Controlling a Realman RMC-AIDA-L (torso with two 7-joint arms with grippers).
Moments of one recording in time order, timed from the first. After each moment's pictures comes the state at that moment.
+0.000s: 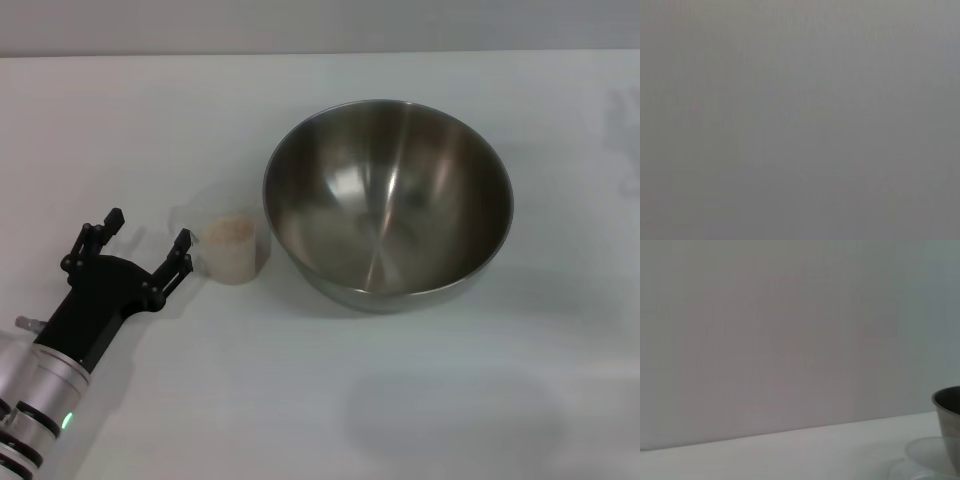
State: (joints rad) left arm -0.25 -2.08 -0.39 -0.31 2.16 1.19 -0.04; right arm 0.50 2.04 -1.93 -0.11 0.62 -1.56 0.34
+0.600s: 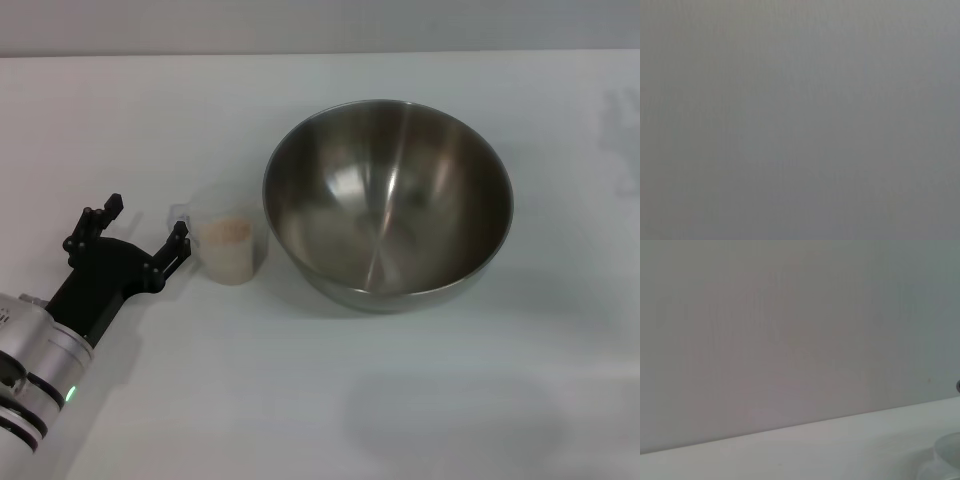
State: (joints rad) left arm -0.31 -2.08 -0.43 -0.30 2.16 1.11 -0.01; right arm 0.50 2.04 -1.94 -0.11 0.62 -1.56 0.33
